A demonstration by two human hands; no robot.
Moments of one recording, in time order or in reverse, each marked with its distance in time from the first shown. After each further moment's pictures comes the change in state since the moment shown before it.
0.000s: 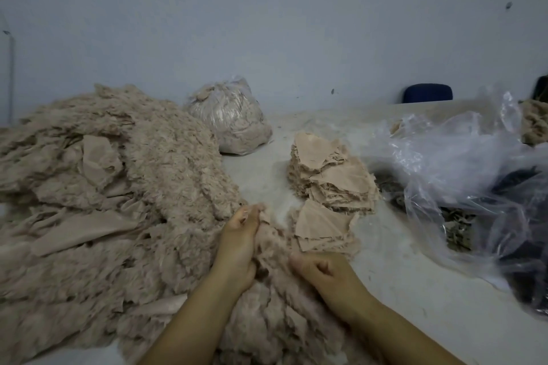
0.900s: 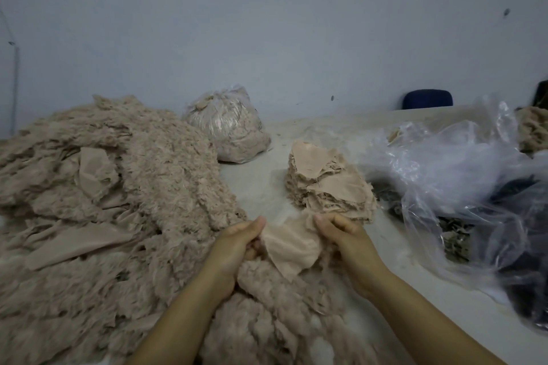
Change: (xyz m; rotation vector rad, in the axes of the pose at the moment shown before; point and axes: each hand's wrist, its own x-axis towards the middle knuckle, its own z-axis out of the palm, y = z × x) left_hand 0.016 0.005 -0.012 0.273 -0.113 -0.080; right_hand 0.035 -0.008 -0.039 0.430 0.298 0.229
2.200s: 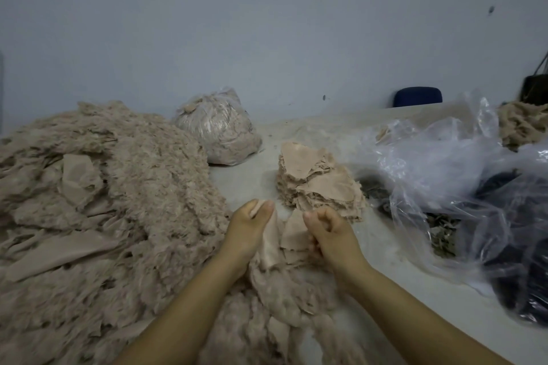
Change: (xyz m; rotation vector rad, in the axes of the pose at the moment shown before) left_hand 0.019 0.007 0.039 0.341 0.025 0.362; right_hand 0.005 0.000 0.005 -0.150 0.093 -0.092
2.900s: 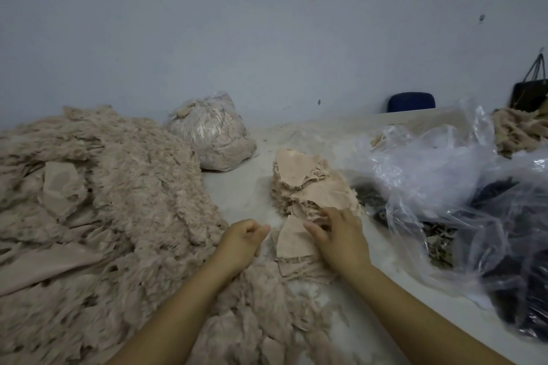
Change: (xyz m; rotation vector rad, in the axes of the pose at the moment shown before) left_hand 0.027 -0.040 -0.011 0.398 -0.151 -0.084; right_hand 0.043 0.024 -0.028 -0.927 0.174 -0.095
